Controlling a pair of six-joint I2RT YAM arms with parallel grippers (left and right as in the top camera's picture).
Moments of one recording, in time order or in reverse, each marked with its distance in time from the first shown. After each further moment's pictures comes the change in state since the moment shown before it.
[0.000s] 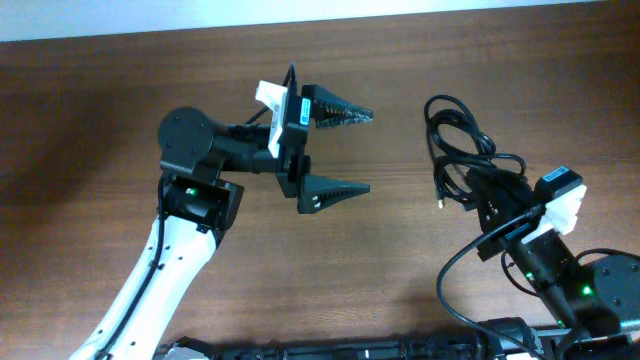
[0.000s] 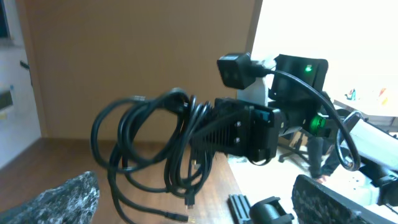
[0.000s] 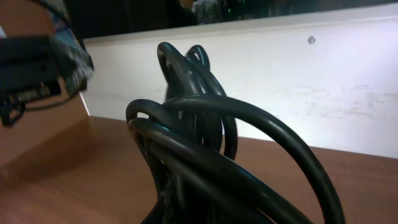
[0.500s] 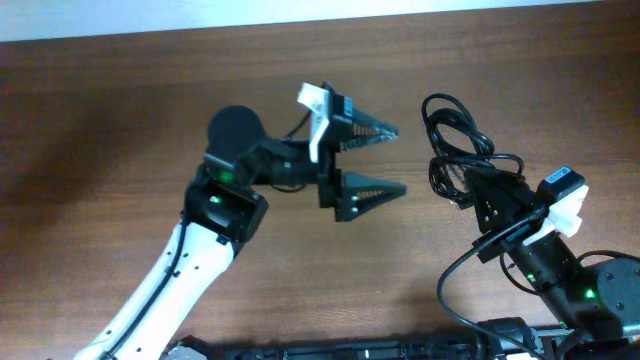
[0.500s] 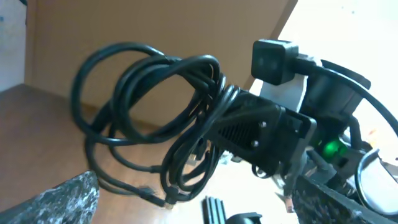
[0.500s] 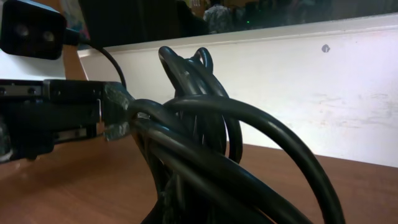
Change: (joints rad) left arm -0.153 0.000 0.002 -0.246 -0.212 -0.028; right arm 0.000 0.000 0.000 0.033 -0.046 0.024
